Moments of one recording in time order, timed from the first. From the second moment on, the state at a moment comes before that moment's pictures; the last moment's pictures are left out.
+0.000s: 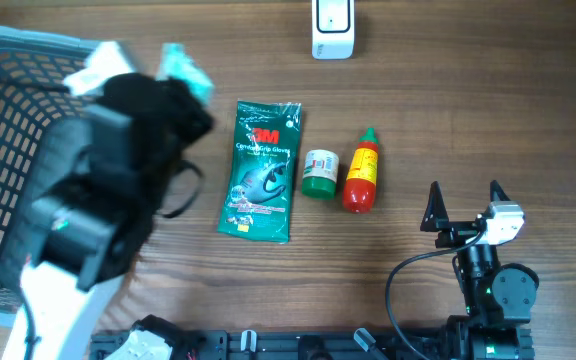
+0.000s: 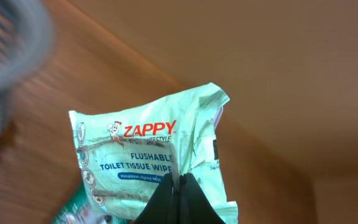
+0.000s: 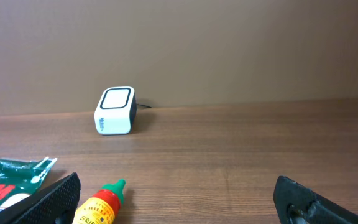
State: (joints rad) left arm -0.46 1.17 1.51 -0.89 -0.29 -0.90; right arm -0.04 0.01 0.01 0.00 -0.08 0.07
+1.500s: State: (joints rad) left arm -0.82 1.93 1.51 -0.70 -0.04 -0.75; right arm -0.04 0.01 0.01 0.00 -0.08 0.07
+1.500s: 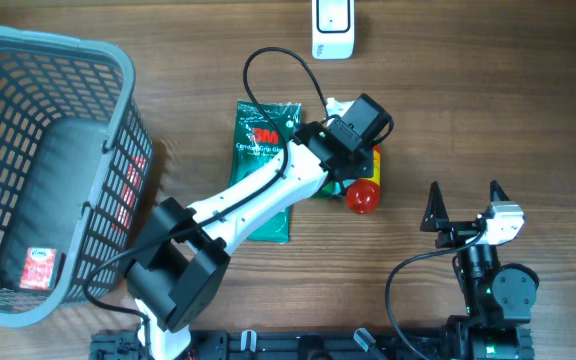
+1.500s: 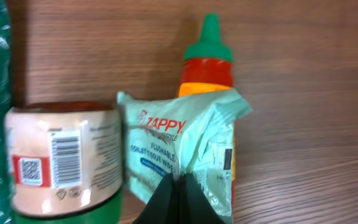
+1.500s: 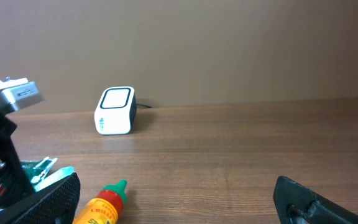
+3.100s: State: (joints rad) left arm 0.40 1.34 1.71 -1.26 -0.26 -0.90; right arm -0.04 0.01 0.01 0.00 -0.08 0.07
